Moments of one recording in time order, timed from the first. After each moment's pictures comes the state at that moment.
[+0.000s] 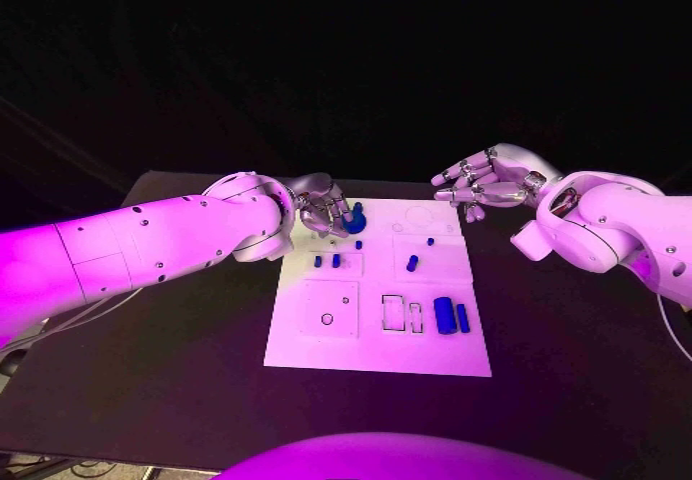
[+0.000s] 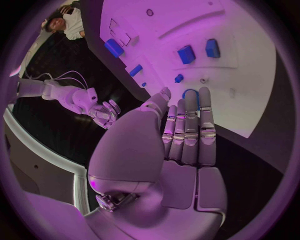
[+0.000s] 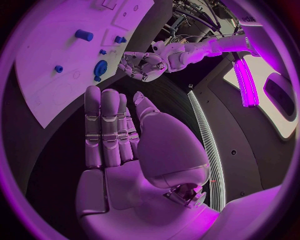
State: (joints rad) left arm 1.28 -0.69 -0.09 1.36 -1.14 -0.17 -0.15; left_hand 1.46 -0.10 0.22 0.08 0.14 0.84 0.12 0.36 0.13 0.96 0.09 0.43 0.28 1.10 0.03 0.55 0.64 0.17 1.14 0.14 0.15 0.86; right arm 1.29 -0.85 -0.04 1.43 -0.76 -0.16 0.15; right_hand 1.35 0.02 0.05 0.05 0.21 0.94 0.15 0.14 0.07 1.06 0.07 0.56 0.59 1.35 -0.01 0.73 0.72 0.18 1.04 0.10 0.90 0.47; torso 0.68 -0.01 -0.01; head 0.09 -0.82
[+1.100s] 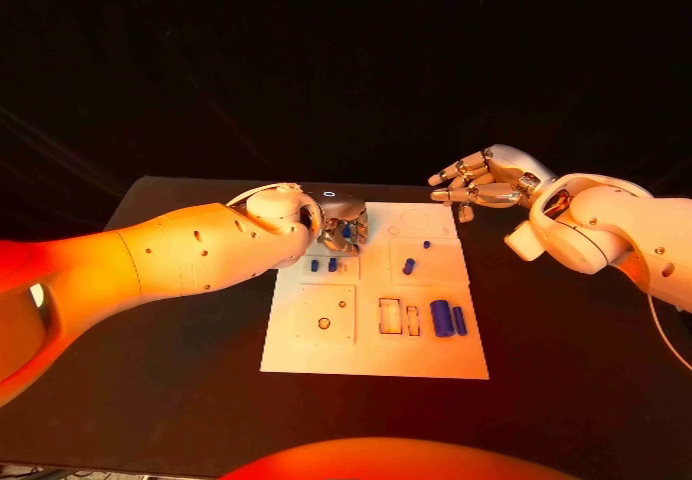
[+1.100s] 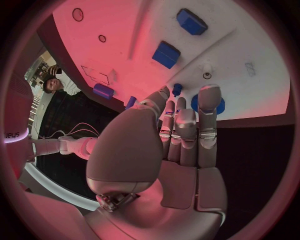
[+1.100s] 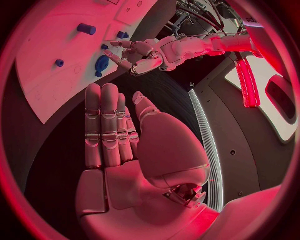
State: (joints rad) left arm 1.26 -0.53 -0.12 1.18 -1.58 -0.10 0.01; left_hand 1.45 -0.14 0.28 0.10 0.14 1.06 0.10 0.16 0.09 1.16 0.06 0.11 0.09 1.40 -0.04 1.07 1.03 0.15 1.43 0.07 0.62 1.12; right arm 1.29 -0.84 -0.04 1.42 -0.76 -0.20 0.15; right_hand 1.35 0.01 0.06 0.05 0.20 0.95 0.15 0.14 0.07 1.09 0.07 0.50 0.49 1.37 0.00 0.59 0.67 0.18 1.06 0.10 0.83 0.41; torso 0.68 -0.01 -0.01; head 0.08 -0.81
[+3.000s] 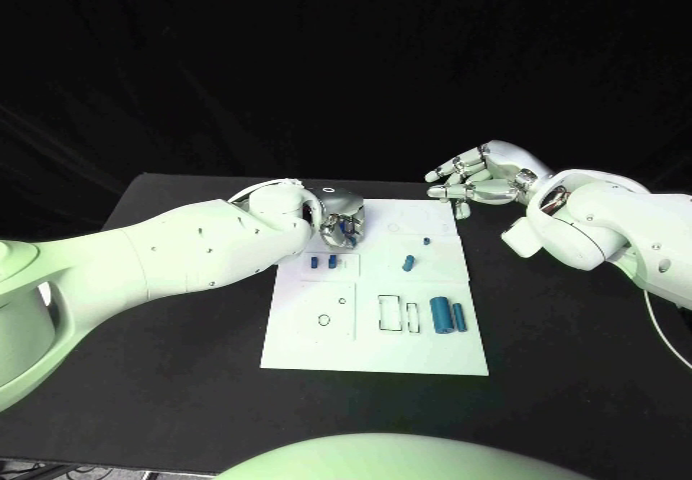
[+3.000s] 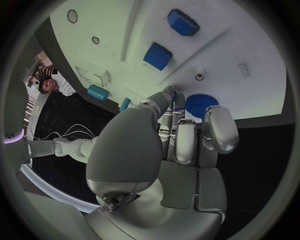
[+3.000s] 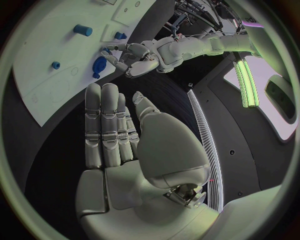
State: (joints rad) left arm 1.24 -0.51 -0.08 1.16 -1.61 -0.08 -0.03; left_hand 1.48 -0.10 0.44 -0.03 0.07 1.16 0.11 0.13 0.13 1.30 0.03 0.12 0.16 1.46 -0.04 1.33 1.24 0.08 1.46 0.06 1.14 1.31; right arm 1.29 -0.83 -0.04 1.42 -0.76 -0.19 0.16; right_hand 1.35 0.01 0.06 0.05 0.20 0.95 0.15 0.14 0.07 1.09 0.07 0.49 0.48 1.38 0.00 0.58 0.67 0.18 1.06 0.10 0.81 0.41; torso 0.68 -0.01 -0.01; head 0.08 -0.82
